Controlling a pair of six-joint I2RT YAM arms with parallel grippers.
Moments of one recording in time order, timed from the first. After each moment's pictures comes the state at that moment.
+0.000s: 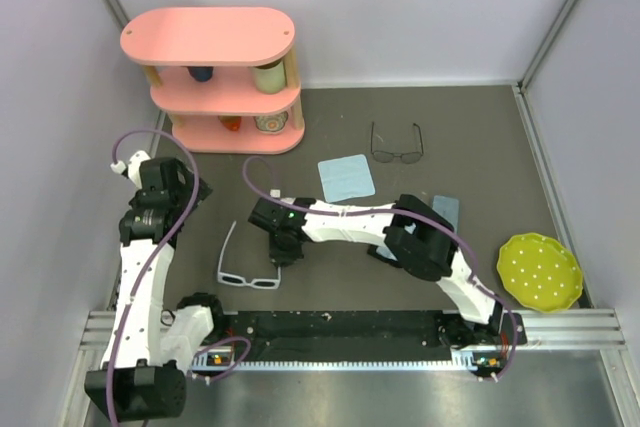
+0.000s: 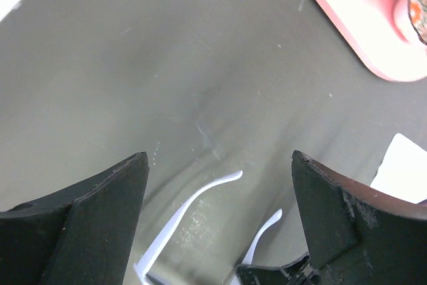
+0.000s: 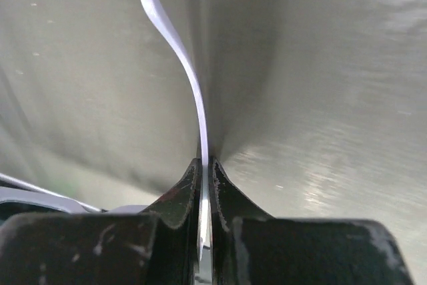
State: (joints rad) left arm 0.08 0.87 0.92 -0.79 -0.28 -0.66; right arm 1.19 2.22 1.73 -0.70 0.00 1.10
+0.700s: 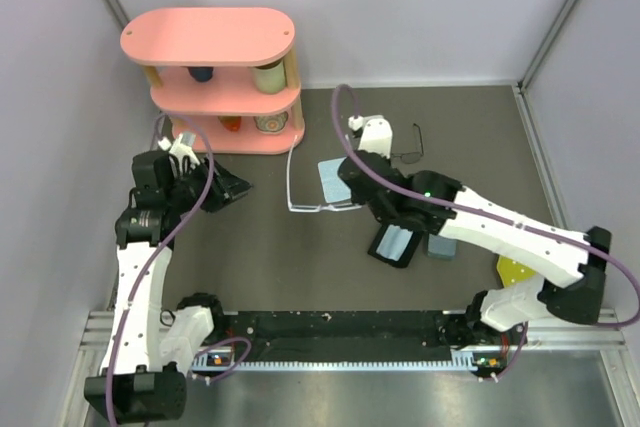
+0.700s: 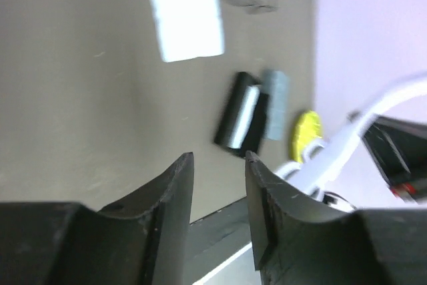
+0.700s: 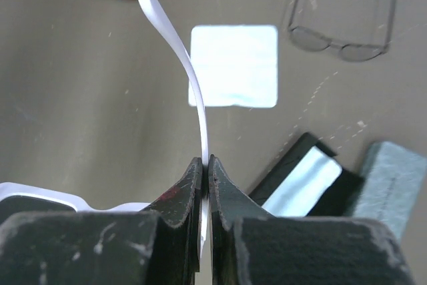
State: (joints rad) left arm 0.08 0.86 0.96 -0.75 0.56 -0.60; right arm 1.13 1.41 1.43 -0.77 0.70 0.62
